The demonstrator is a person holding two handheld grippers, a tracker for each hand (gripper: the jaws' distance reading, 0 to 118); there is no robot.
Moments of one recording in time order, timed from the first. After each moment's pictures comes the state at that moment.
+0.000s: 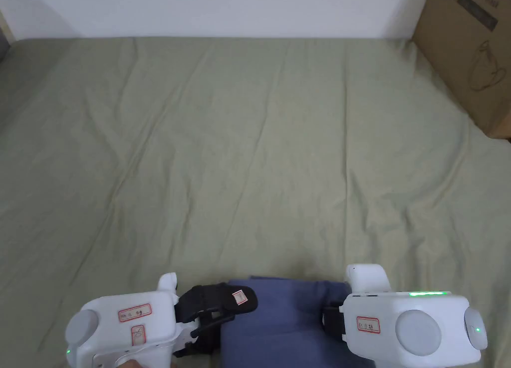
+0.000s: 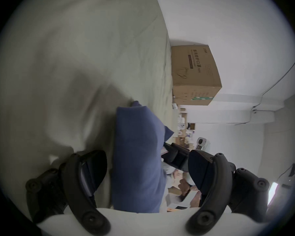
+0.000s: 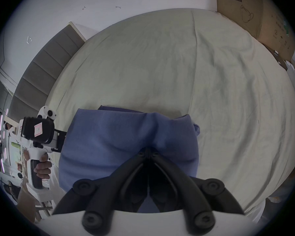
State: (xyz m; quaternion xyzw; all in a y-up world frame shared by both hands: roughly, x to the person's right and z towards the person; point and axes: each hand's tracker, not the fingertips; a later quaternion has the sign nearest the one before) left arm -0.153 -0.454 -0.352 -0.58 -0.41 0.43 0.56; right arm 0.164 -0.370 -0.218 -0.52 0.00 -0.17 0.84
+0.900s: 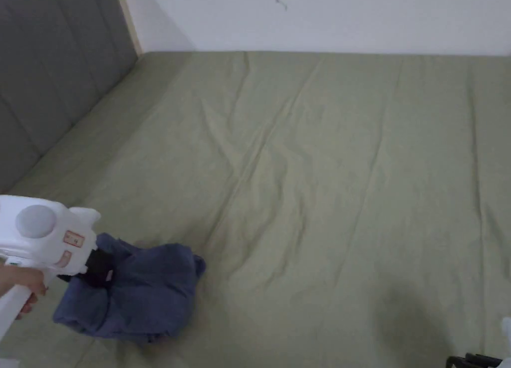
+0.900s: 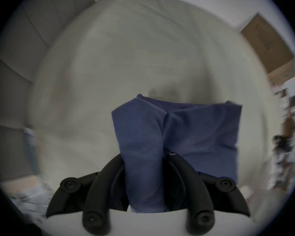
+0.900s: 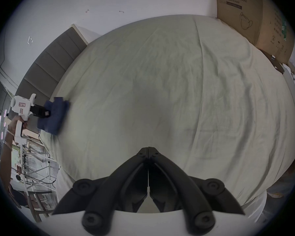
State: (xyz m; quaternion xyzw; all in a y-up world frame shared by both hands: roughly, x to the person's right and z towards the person) left arm -0.419 -0.323 -0.491 -0.61 -0.09 -0.14 0.77; right arm 0.133 -0.345 -0.215 -0.51 -0.01 -0.16 0.85
